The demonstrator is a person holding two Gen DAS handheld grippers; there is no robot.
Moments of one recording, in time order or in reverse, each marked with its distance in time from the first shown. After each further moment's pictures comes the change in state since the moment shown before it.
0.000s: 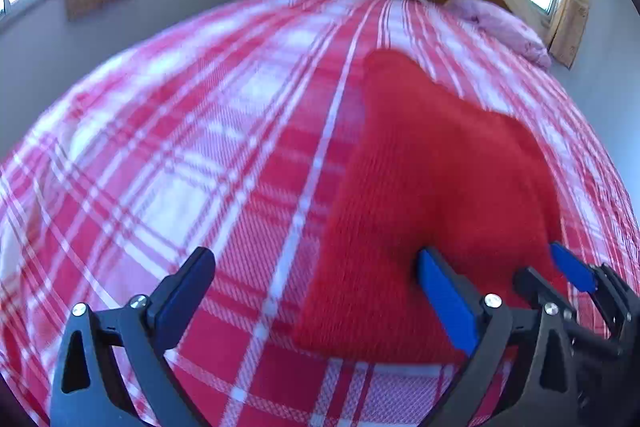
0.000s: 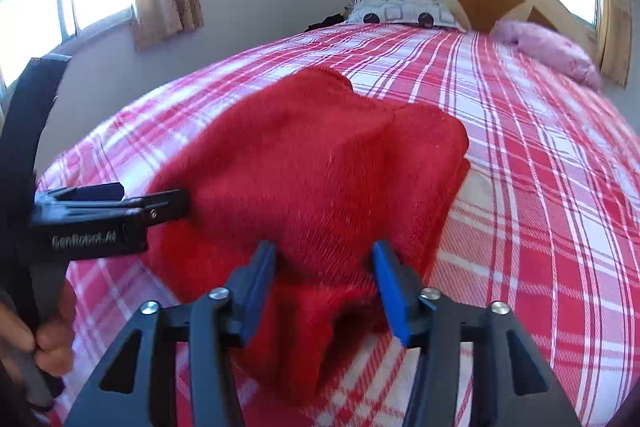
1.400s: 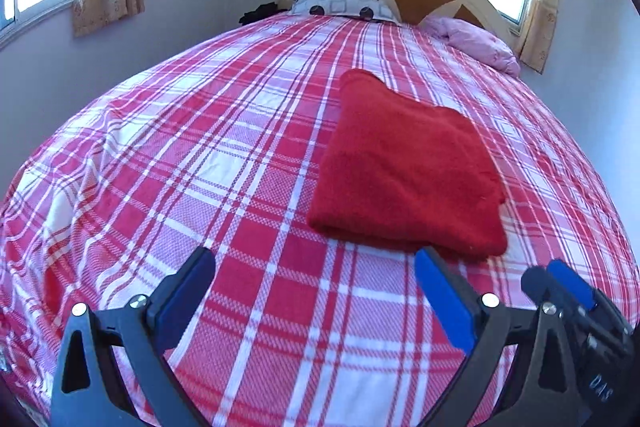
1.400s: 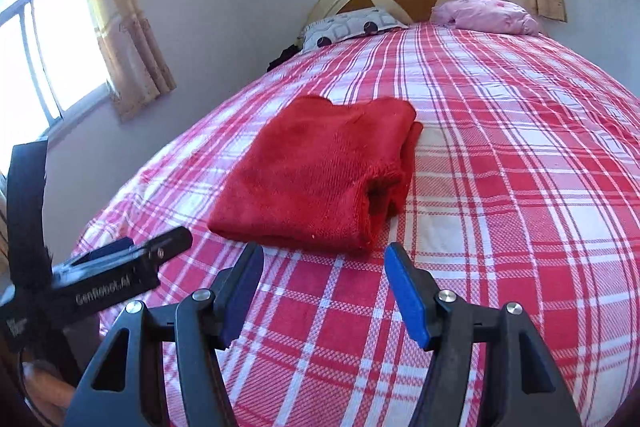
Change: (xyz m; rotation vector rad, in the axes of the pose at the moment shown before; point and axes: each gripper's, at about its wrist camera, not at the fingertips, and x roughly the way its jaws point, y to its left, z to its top) left arm -0.104 0.009 -0.057 0.053 -0.126 -0.054; right arm -0.126 0.033 -0.043 0.308 -0.109 -0.014
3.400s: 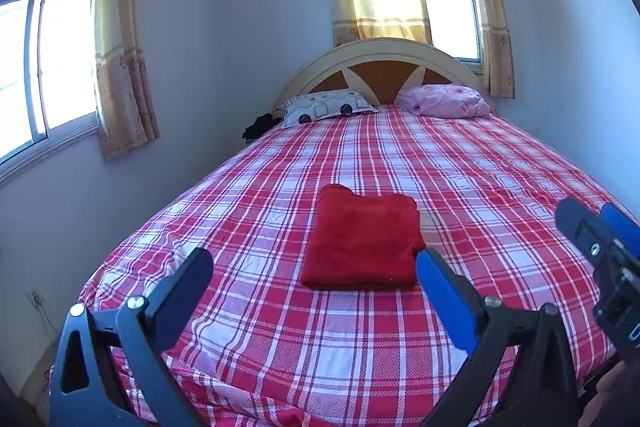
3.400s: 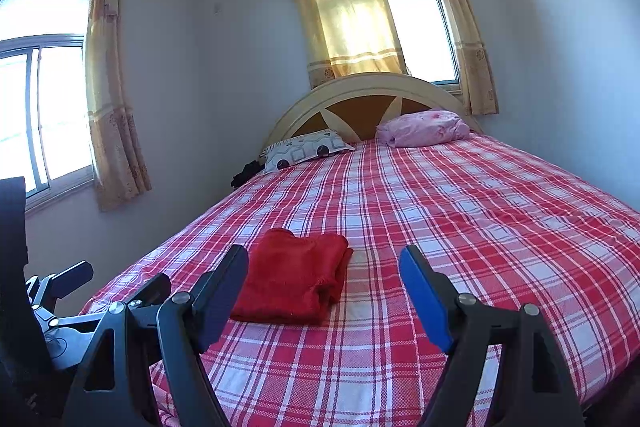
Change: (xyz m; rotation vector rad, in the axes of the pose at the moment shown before) left arm -0.177 -0.067 -0.019 0.191 -0.368 0.093; right arm -0.203 0.032 -0.003 0.013 -0.414 -0.178
